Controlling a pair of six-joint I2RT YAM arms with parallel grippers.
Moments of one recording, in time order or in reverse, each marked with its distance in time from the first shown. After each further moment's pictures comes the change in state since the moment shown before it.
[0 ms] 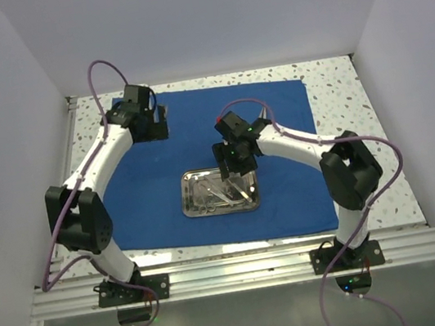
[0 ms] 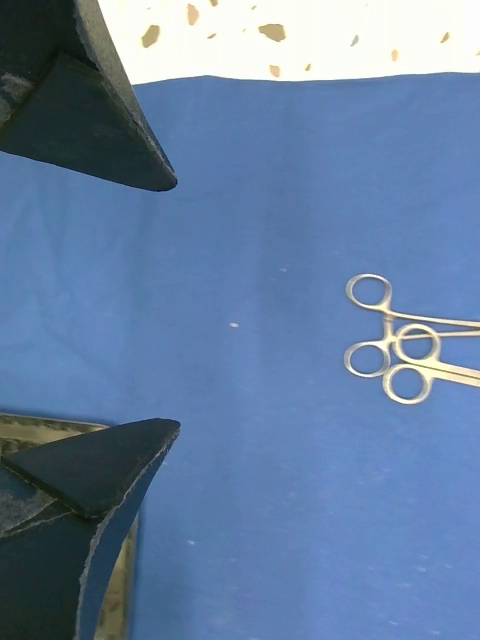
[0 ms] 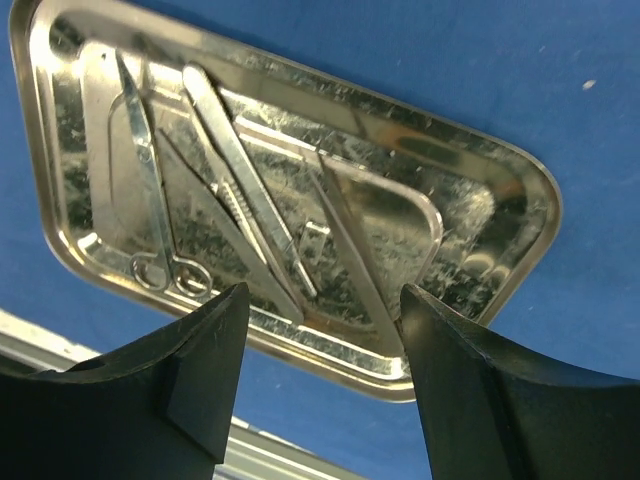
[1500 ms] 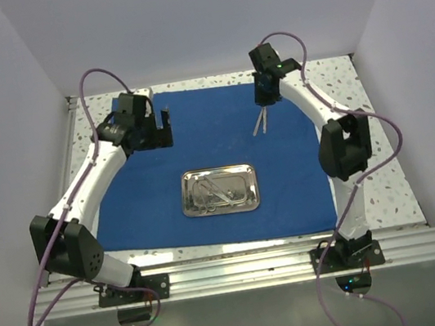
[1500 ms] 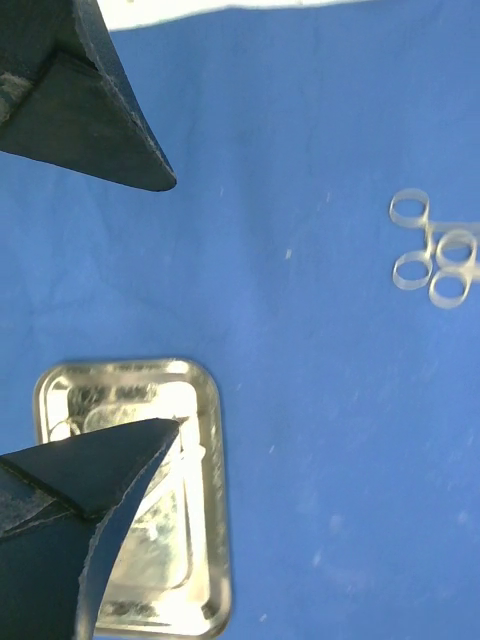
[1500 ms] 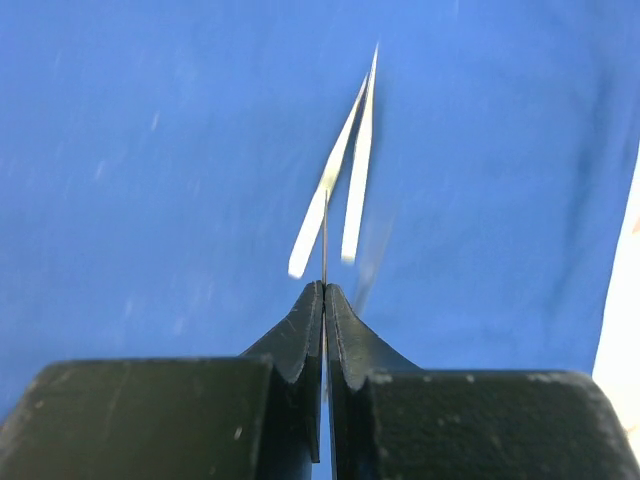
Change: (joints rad) left arm -0.028 -0.224 -0.135 -0.019 0.146 -0.031; right arm -0.358 0.219 0.549 -0.147 0.269 -0.120
